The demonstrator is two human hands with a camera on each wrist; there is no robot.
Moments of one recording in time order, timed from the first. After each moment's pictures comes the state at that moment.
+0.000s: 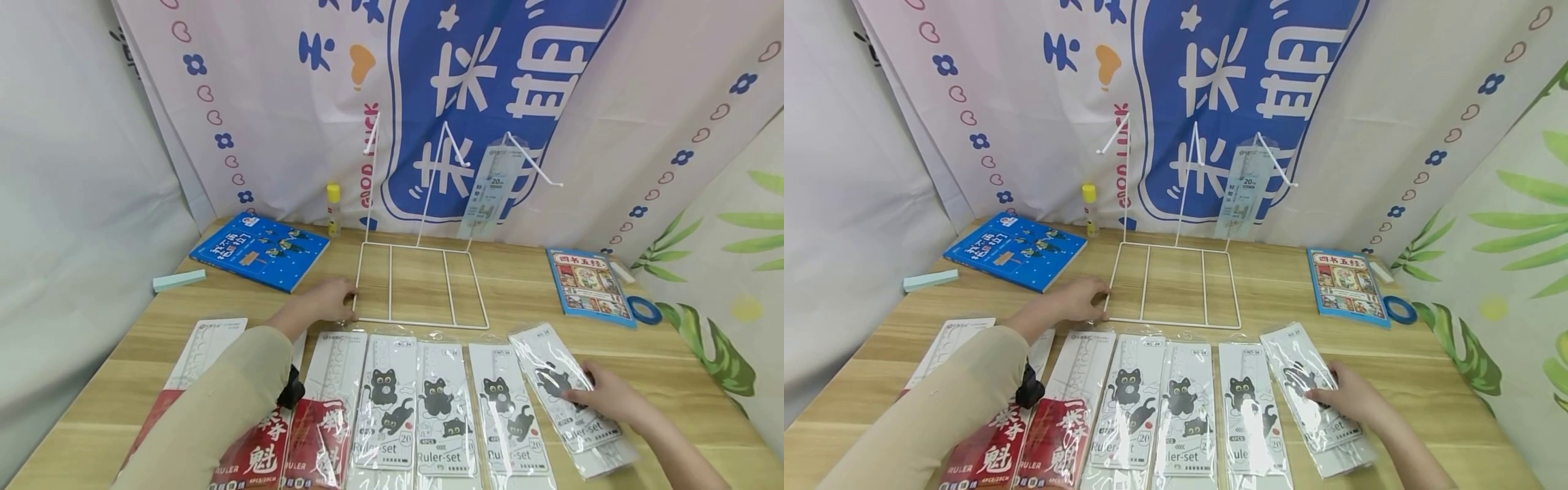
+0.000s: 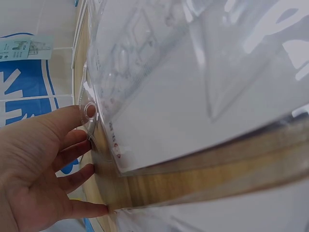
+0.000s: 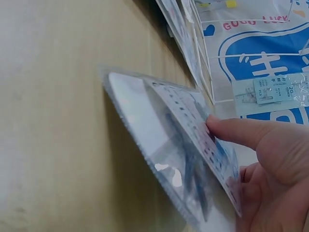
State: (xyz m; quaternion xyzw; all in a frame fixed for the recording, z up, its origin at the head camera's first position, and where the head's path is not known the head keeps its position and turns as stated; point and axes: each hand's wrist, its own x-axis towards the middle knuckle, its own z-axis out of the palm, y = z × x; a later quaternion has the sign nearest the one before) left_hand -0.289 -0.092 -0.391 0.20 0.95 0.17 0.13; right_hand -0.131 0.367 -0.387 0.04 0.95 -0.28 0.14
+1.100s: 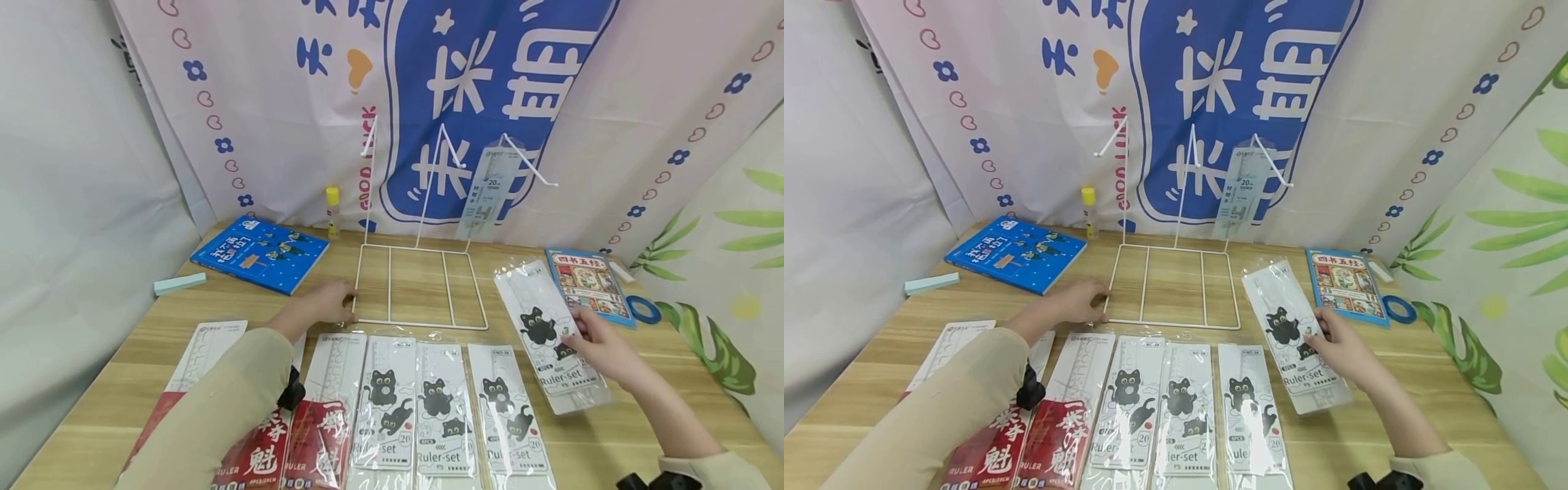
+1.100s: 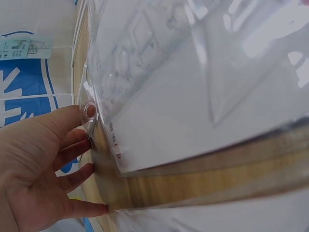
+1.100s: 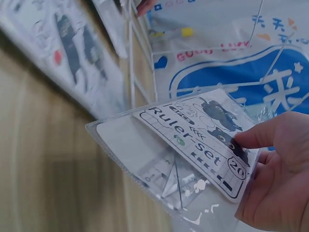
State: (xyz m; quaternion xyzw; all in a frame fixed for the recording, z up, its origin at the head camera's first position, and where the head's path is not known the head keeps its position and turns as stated) left_hand -0.287 -0.090 -0.390 0.20 0.96 0.17 0.13; right_hand -0.156 0.337 -0.333 -0.11 0.92 -0.39 0.01
